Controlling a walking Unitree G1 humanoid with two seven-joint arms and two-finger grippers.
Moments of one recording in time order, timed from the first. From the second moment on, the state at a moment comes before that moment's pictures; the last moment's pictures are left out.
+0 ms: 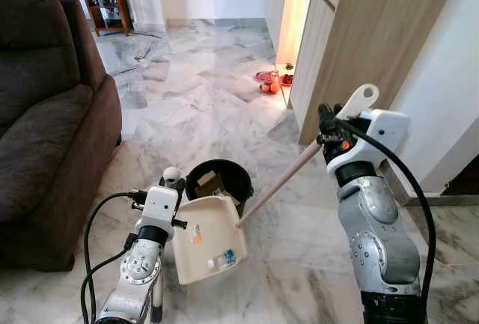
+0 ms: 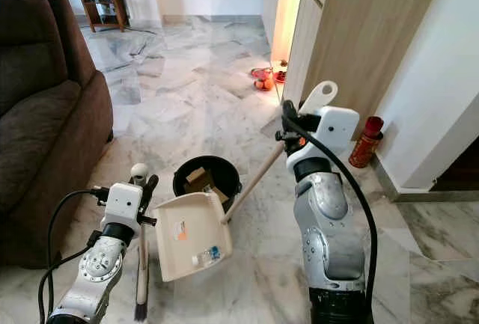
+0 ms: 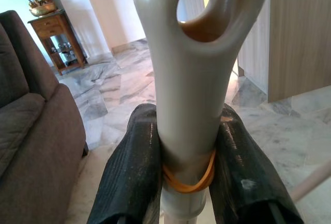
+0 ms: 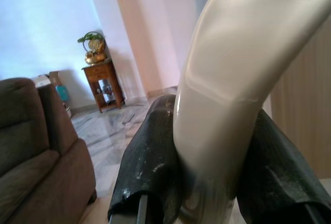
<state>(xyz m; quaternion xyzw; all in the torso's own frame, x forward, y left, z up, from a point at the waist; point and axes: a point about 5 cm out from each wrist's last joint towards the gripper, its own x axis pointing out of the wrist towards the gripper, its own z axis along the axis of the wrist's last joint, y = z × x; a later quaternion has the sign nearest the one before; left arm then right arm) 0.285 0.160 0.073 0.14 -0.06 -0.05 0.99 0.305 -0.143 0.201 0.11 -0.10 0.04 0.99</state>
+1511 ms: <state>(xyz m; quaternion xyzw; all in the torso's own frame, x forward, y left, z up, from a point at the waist) 0.287 0.159 0.075 0.14 -0.06 -0.04 0.99 0.309 -0.149 0.219 0.12 -0.16 0.00 0.98</state>
